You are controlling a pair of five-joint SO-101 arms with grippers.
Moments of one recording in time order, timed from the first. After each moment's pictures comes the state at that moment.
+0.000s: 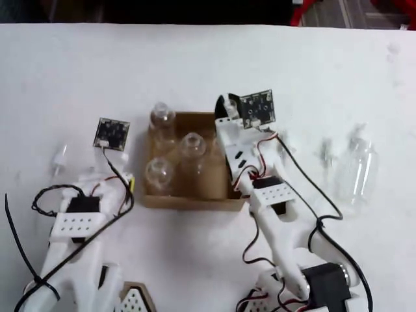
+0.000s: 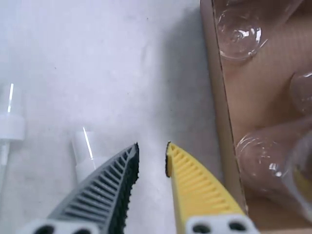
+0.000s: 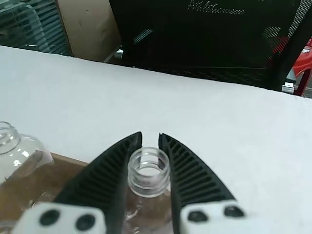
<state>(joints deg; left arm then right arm) -8.2 -43.8 74.8 34.1 -8.9 -18.3 -17.3 60.3 -23.6 2.8</state>
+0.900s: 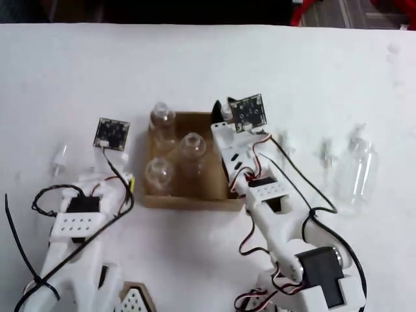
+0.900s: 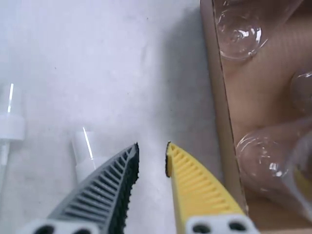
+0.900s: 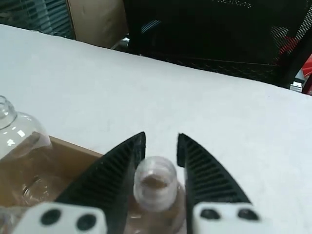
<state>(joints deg) -8.2 -43.8 74.8 34.1 -8.9 -18.6 -10.1 60.2 -29.2 5.8</state>
